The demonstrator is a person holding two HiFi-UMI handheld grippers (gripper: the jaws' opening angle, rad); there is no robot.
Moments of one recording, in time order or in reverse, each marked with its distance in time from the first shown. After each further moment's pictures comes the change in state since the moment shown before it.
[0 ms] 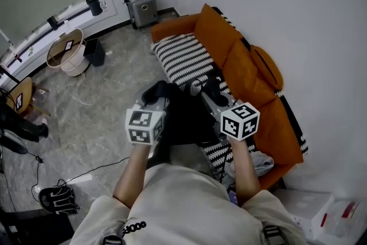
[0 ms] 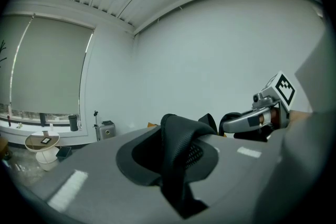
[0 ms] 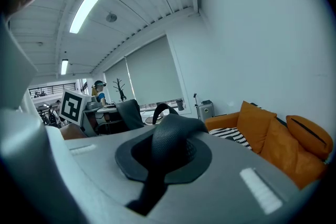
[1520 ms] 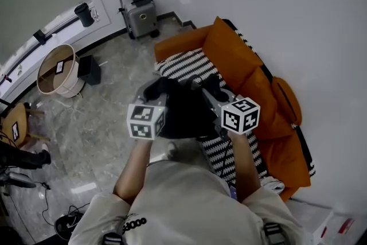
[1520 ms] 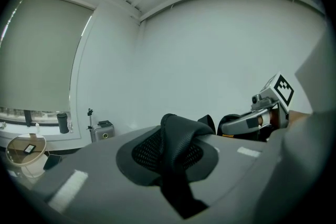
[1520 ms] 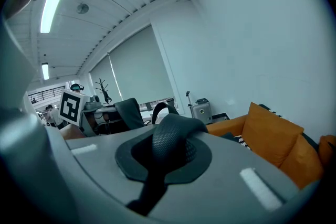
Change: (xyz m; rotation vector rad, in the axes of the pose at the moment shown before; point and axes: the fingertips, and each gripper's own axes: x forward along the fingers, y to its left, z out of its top) left arm 0.247 0.248 0.046 -0.043 0.047 -0.072; right arm 0.293 -0.138 0.128 0.068 0.061 -0.059
